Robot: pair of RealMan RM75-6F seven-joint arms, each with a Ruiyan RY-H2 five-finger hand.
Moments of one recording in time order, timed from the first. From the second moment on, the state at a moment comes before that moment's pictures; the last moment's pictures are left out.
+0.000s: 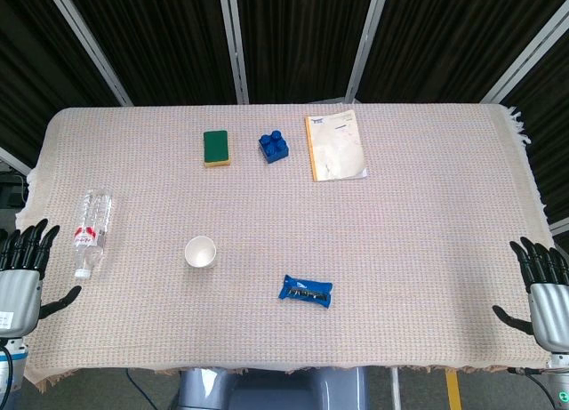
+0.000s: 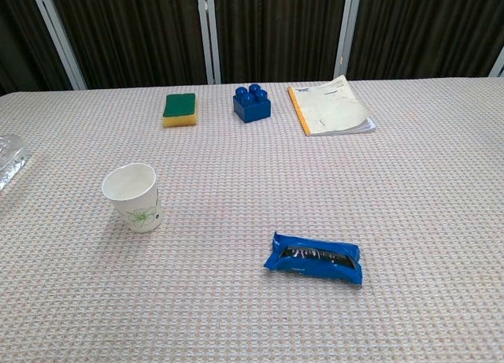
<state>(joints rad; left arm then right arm) -0.06 -1.22 -0.07 -1.68 1.55 1.59 0.20 0.03 -1.08 0.06 -1.62 -1.49 1.52 -0.02</state>
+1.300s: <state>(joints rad) -0.32 -1.33 -0.15 -1.88 1.29 1.22 0.61 0.03 -1.05 0.06 -1.62 -1.49 1.51 0.04</state>
